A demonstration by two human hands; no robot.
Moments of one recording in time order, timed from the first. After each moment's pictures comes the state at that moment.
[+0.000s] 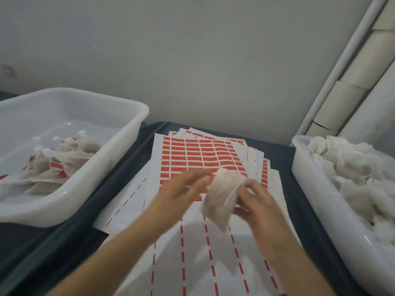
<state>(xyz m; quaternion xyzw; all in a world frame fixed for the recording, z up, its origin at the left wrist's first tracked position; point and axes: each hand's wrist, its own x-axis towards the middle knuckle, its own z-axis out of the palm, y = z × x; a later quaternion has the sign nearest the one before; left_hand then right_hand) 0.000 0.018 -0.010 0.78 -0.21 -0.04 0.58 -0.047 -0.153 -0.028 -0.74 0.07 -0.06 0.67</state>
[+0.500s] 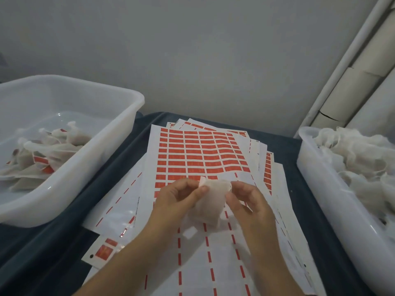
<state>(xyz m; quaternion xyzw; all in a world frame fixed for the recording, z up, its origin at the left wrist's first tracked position) 0.013 -0.005 -0.067 0.71 -0.08 -0.05 0.70 -0.034 -0.145 -0.063 -0.78 0.11 -0.19 0.59</state>
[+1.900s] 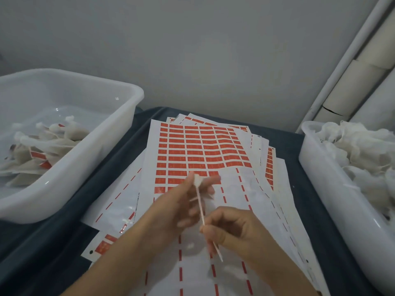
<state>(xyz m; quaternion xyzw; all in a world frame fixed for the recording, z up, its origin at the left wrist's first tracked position) 0.008 0.004 -0.053 0.52 -0.05 -0.31 0.79 -0.056 -0.139 -0.046 -0.74 -0.11 0.09 0.66</state>
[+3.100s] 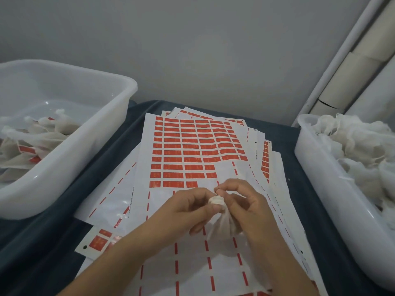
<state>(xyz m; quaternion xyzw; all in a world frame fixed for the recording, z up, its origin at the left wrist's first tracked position) -0.003 0.000 -0.060 0.71 -0.24 -0.24 0.62 -0.043 -0.150 -0.056 -0.79 0.03 -0.10 0.60</state>
